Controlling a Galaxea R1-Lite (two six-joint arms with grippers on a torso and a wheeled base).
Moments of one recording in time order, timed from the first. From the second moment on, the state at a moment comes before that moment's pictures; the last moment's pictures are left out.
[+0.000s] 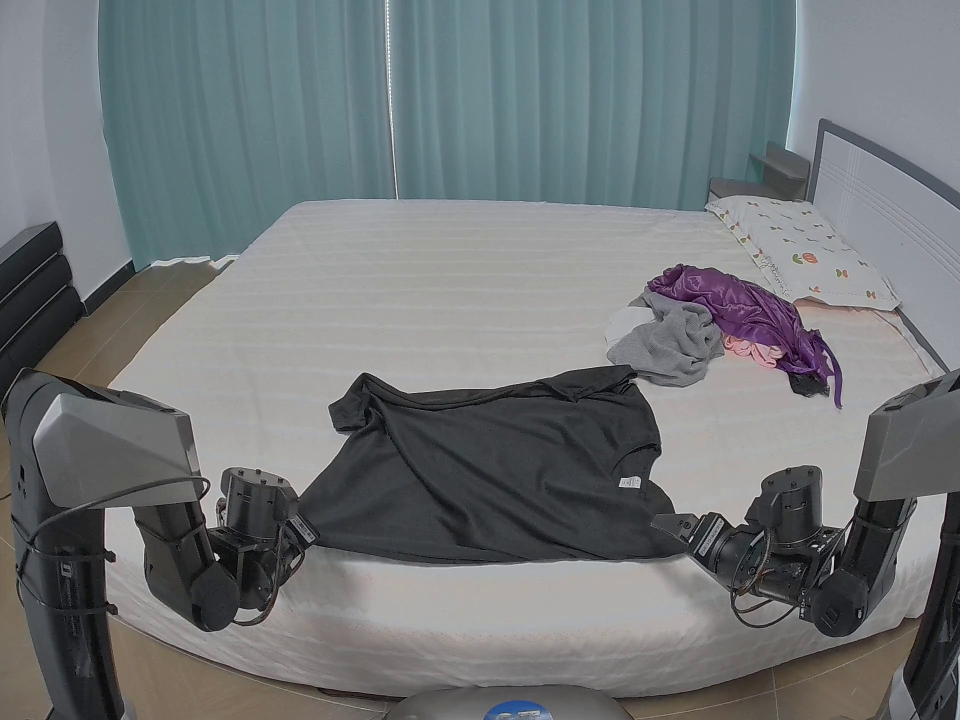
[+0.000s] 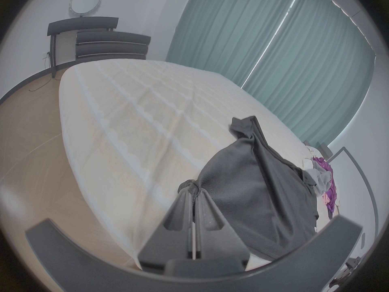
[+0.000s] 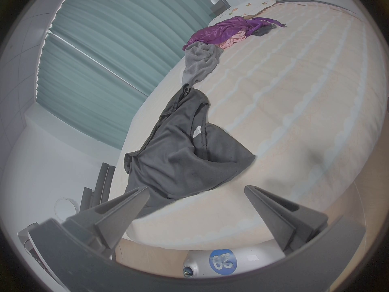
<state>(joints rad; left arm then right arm) -0.29 2.29 -0.47 -1.12 0.39 -0.86 0.38 2.17 -0.25 -1.30 0.00 0.93</state>
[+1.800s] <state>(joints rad) -0.25 2.19 -0.37 -1.18 0.38 -0.79 0.32 2.42 -0.75 -1.30 0.00 0.41</state>
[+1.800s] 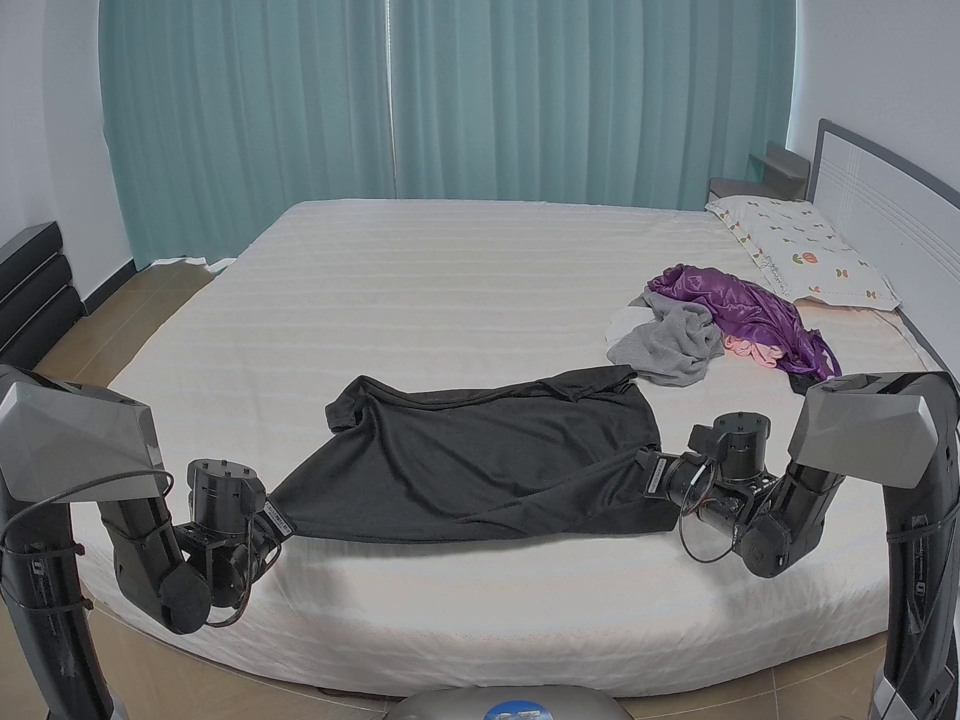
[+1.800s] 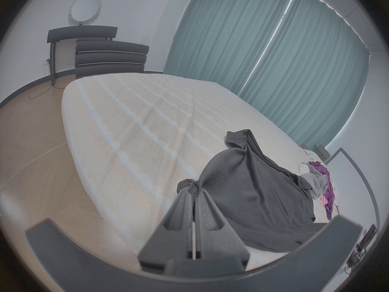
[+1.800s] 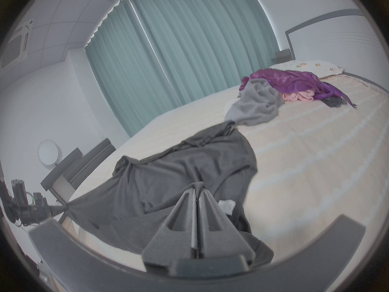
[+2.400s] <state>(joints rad) -0.25 2.20 -0.37 -1.22 0.38 -0.79 0.30 2.56 -1.23 -1.13 -0.15 0.41</state>
